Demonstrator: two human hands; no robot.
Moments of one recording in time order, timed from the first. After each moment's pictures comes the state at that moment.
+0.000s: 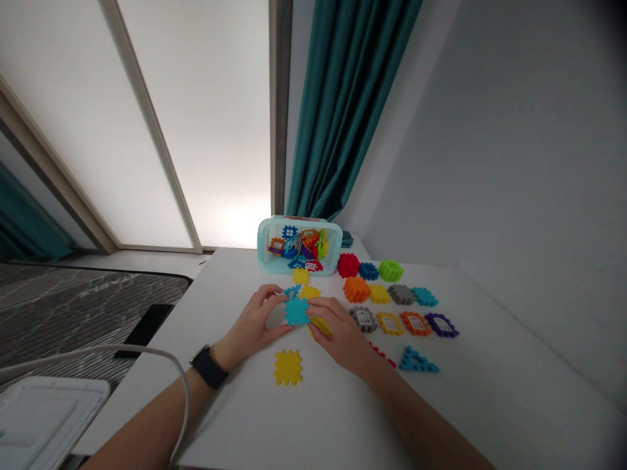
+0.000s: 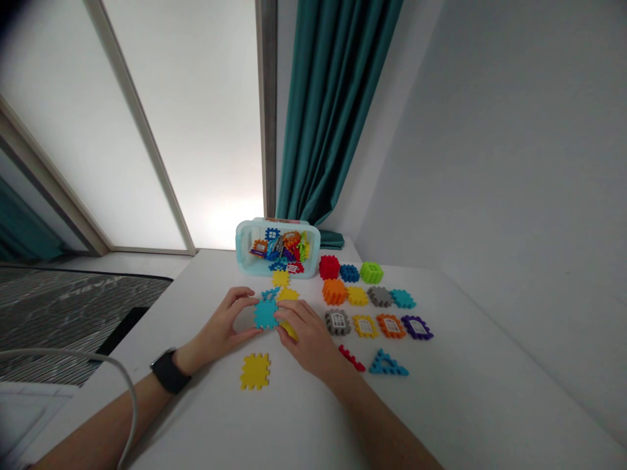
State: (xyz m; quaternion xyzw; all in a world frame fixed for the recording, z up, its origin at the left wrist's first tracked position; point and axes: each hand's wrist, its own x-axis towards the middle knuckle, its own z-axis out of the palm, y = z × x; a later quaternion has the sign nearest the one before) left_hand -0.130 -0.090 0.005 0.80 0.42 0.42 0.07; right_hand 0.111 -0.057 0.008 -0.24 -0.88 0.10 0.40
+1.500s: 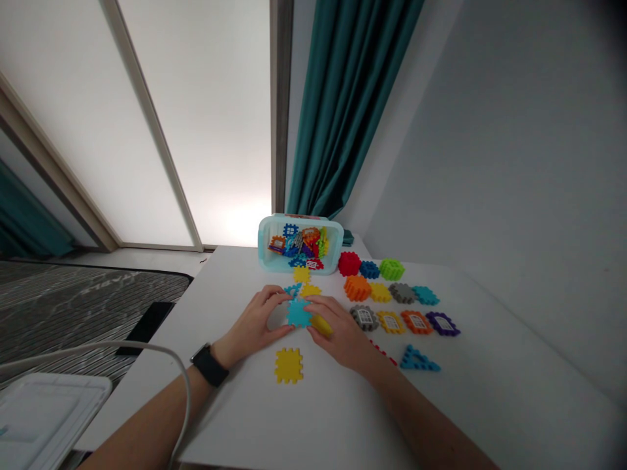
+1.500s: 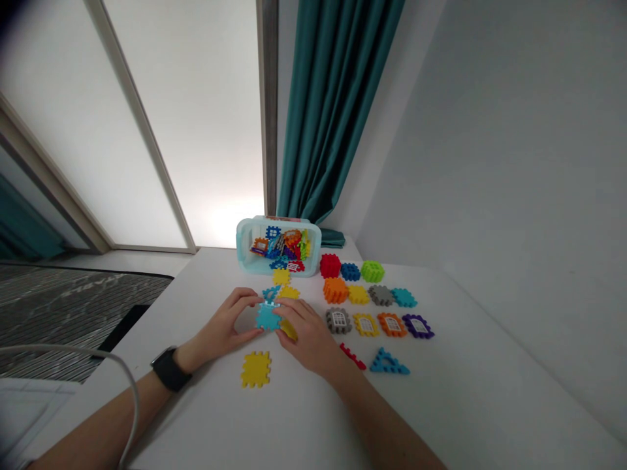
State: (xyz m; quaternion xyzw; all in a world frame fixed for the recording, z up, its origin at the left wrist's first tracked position) left_hand -0.130 -0.090 0.008 0.81 0.42 0.40 0.10; right_hand 0.111 -0.056 0.010 -0.25 -0.89 0.13 0.36
